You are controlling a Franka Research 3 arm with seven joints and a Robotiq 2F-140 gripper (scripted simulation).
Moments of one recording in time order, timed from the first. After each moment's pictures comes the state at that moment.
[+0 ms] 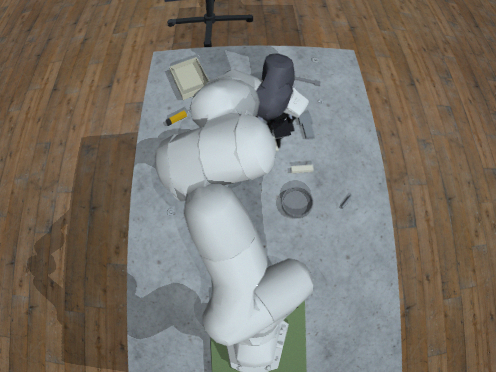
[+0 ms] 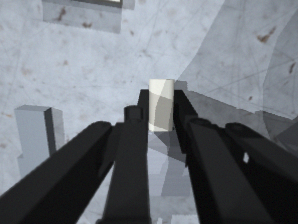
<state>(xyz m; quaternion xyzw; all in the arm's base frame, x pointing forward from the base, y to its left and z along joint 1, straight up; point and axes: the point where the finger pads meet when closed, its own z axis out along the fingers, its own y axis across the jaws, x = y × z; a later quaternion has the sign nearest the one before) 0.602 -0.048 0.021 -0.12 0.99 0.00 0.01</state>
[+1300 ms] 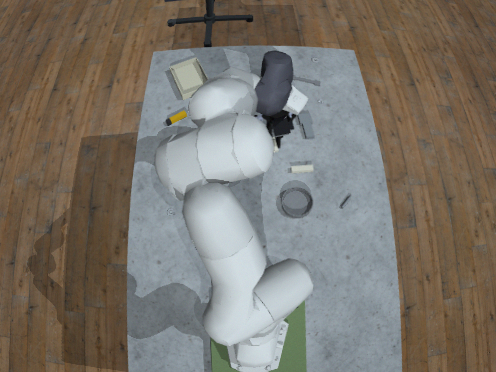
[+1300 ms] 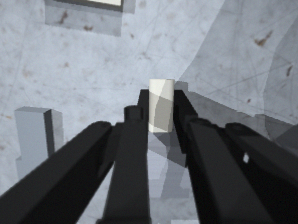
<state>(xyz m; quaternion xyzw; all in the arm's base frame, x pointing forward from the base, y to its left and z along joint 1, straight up) 0.601 -0.048 0.021 -0.12 0.99 0.00 -0.01</state>
